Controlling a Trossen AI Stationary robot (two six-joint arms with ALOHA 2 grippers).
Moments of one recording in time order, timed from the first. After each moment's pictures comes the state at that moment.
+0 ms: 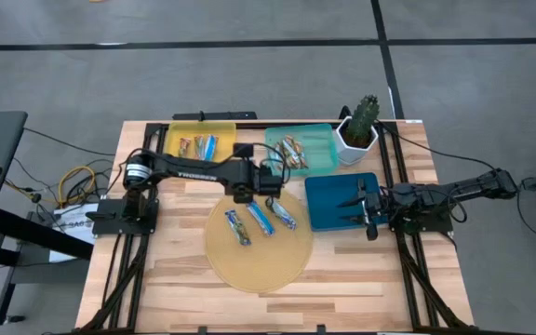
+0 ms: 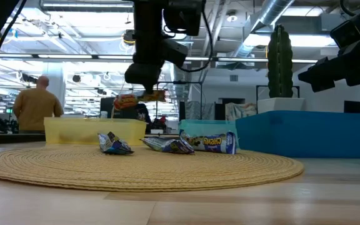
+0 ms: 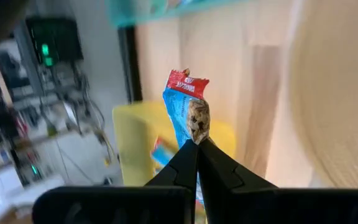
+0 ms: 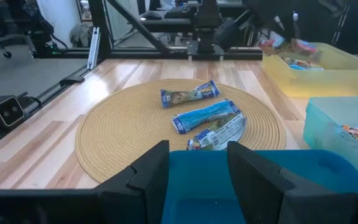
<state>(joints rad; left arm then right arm) 0.03 1.97 1.64 -1.24 -0.75 0.02 0.17 0.24 0.01 0.03 0.05 -0.01</state>
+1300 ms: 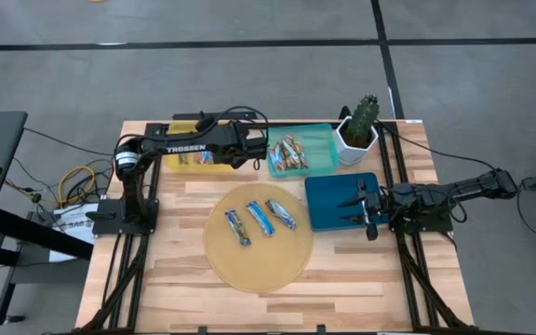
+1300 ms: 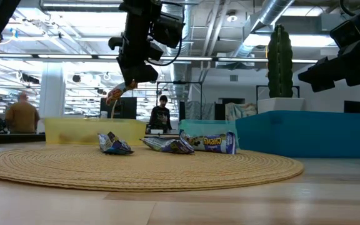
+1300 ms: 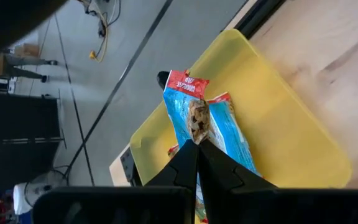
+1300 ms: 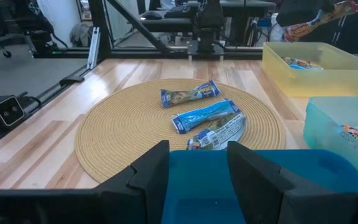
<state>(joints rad) 0.29 1.89 1.64 -1.42 -0.85 -0.57 0.17 0.24 0.01 0.03 0.05 -0.01</state>
